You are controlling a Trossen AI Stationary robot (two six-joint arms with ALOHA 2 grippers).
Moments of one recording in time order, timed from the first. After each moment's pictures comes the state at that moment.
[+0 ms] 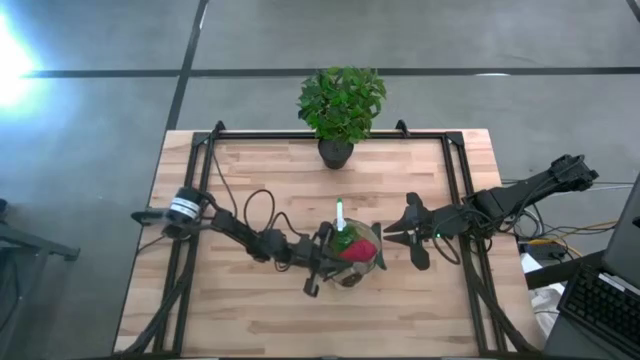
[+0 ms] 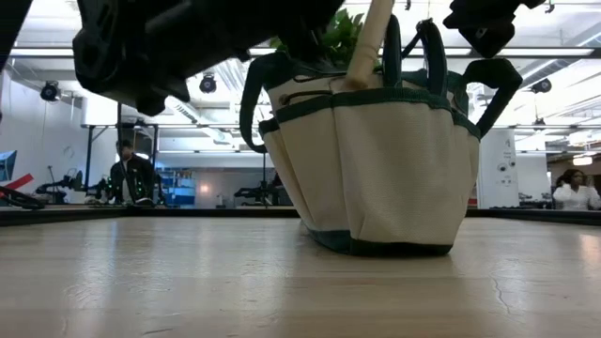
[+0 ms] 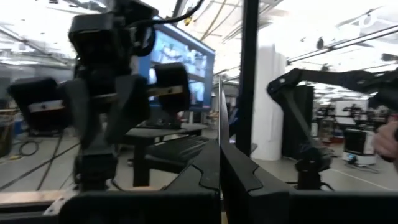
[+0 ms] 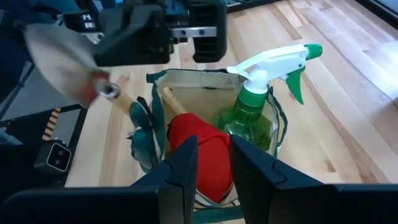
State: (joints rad) left arm -0.29 1.99 0.90 1.52 -0.03 -0.05; right arm 0.38 0.94 0.76 -0.36 0.29 0.46
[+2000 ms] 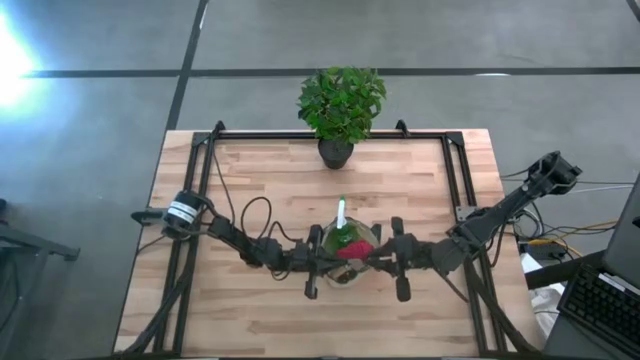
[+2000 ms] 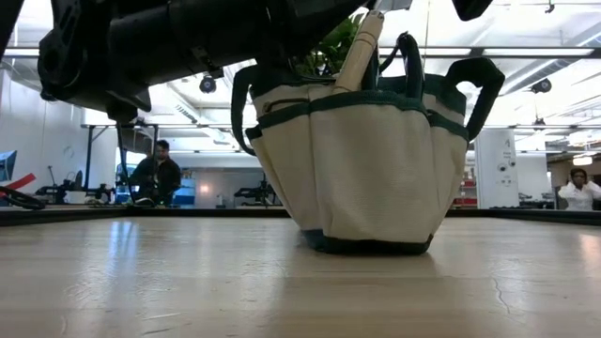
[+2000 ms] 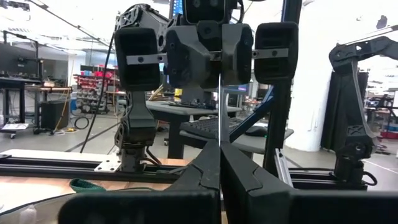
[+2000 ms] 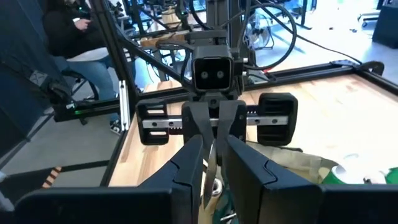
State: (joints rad) left arm -0.35 1.99 0.83 1.51 -0.27 -0.03; right arm 0.60 1.23 0.75 0.24 0.58 0.34
